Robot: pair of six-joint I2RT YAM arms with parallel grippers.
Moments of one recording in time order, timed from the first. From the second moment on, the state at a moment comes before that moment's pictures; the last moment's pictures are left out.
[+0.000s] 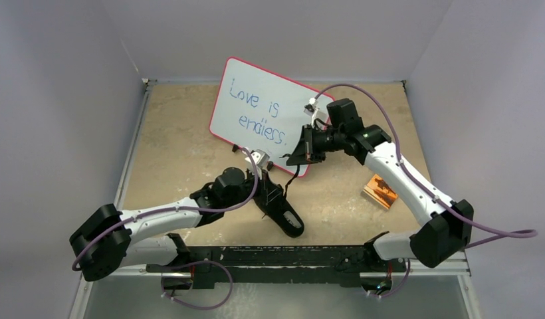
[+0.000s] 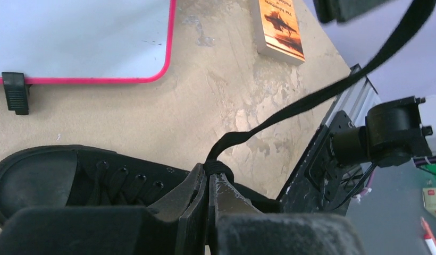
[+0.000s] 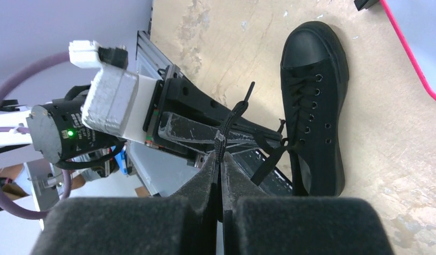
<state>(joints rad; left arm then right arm) -0.92 1.18 0.52 0.36 0.08 -0.55 0.50 1.34 1.25 -0.68 -0.64 0.59</state>
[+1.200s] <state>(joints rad) -0.92 1.20 0.48 0.48 0.12 -0.40 0.46 1.42 1.31 -0.70 -0.76 0.57</state>
